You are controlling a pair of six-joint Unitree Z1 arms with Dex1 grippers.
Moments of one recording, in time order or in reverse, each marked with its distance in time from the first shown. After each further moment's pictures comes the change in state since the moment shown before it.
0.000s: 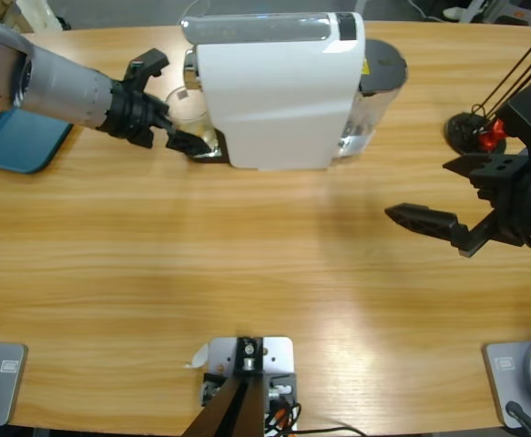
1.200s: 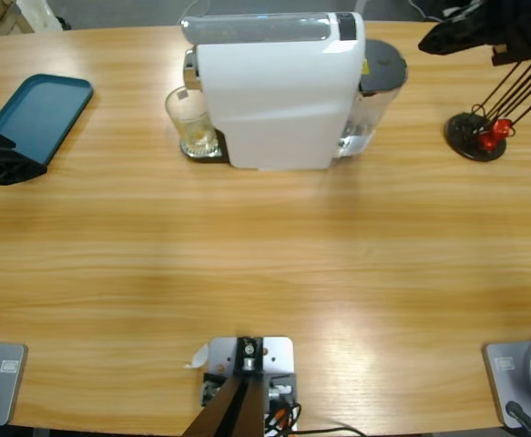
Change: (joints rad) arm 0 0.062 -0.648 -0.014 0.627 0.034 -0.152; arm 1 -0.390 0.258 -0.496 0.170 0.159 -0.428
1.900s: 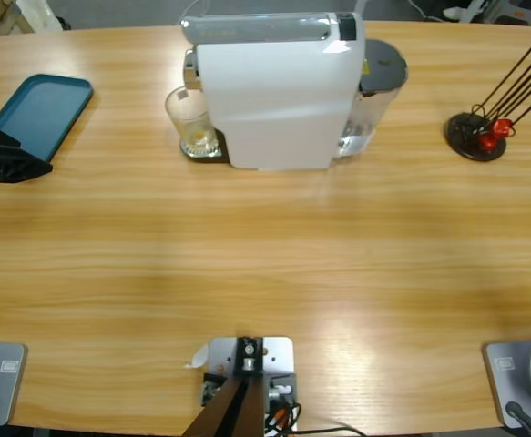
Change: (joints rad) arm 0 0.000 0.019 0.000 -0.009 0.000 -0.001; arm 1 -0.041 0.303 -0.423 0.166 0.034 -0.072
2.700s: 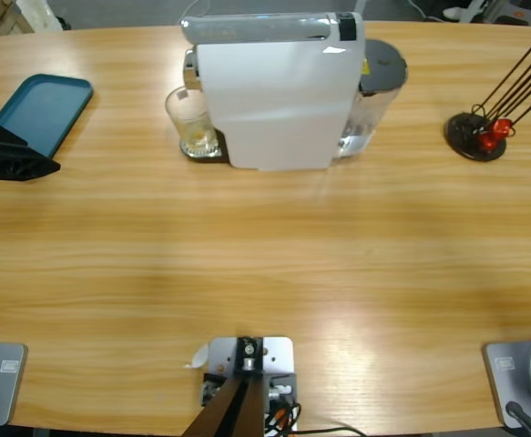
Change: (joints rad) arm 0 0.000 0.023 0.000 -0.011 0.000 0.000; arm 1 0.077 0.004 -0.104 0.144 0.001 0.000
